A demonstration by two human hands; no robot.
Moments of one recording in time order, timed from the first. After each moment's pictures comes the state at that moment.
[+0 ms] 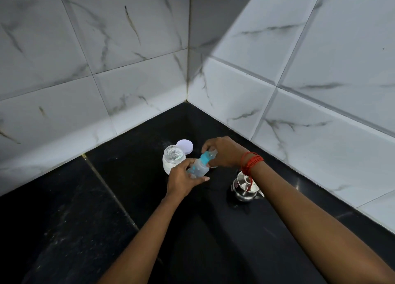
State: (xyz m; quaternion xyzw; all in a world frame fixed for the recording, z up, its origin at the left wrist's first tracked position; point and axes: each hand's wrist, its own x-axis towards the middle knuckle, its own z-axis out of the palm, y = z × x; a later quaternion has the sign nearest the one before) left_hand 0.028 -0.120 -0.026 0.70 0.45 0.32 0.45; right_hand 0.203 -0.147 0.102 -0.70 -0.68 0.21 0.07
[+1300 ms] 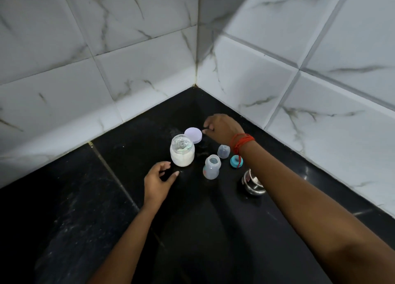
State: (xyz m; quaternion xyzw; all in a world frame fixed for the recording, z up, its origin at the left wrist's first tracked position) left_hand -0.053 -0.100 -0.096 0.63 0.56 0.38 0.38; right_hand 0.203 -0.070 0.063 -0.72 -0.67 0.12 0.10
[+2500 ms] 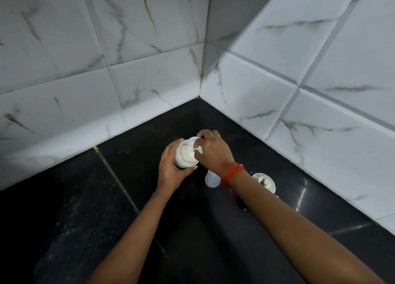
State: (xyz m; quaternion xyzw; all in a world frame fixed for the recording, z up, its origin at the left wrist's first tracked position) left_hand -0.021 -0.076 -0.036 0.71 0.41 0.47 0.34; right_hand 0.136 -0.108 0.050 -0.69 -0.70 -0.02 0.17
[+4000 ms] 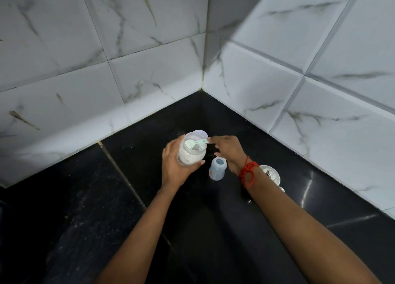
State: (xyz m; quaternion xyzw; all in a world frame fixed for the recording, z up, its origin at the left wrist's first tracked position) left_hand -0.021 -0.092 -0.030 0.70 0.46 0.45 0.31; right_hand 0.147 -0.125 0.059 -0.72 -0.28 0.43 0.47
